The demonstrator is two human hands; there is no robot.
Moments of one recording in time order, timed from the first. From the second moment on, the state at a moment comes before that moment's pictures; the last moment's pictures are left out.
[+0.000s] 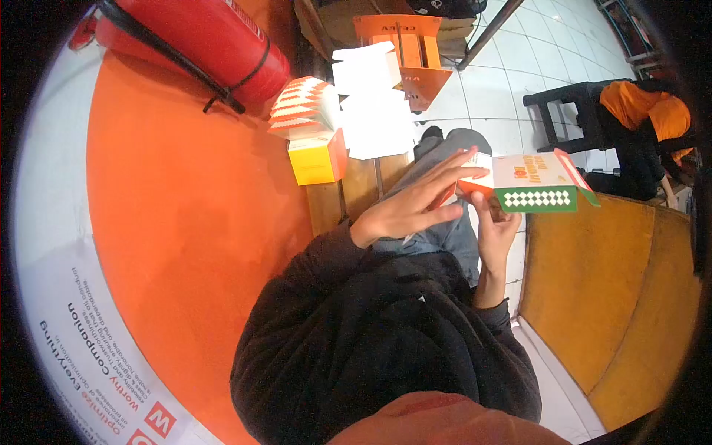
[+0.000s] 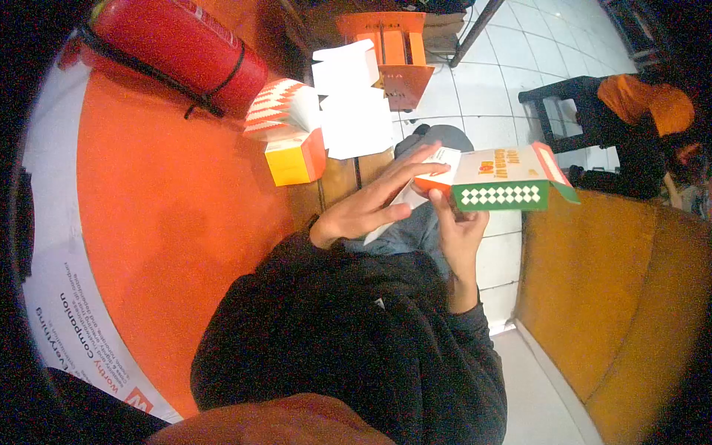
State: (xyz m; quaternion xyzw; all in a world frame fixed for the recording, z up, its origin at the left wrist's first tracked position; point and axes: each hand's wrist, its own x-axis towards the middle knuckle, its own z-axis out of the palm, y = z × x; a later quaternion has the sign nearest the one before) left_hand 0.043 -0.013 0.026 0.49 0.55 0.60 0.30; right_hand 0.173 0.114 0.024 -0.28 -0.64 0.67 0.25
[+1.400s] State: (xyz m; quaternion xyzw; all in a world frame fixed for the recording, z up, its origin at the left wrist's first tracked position) left_hand 0.047 0.024 -0.011 0.65 0.71 0.27 0.07; right_hand 0.208 0.152 0.004 -0.09 -0.93 0.29 0.19
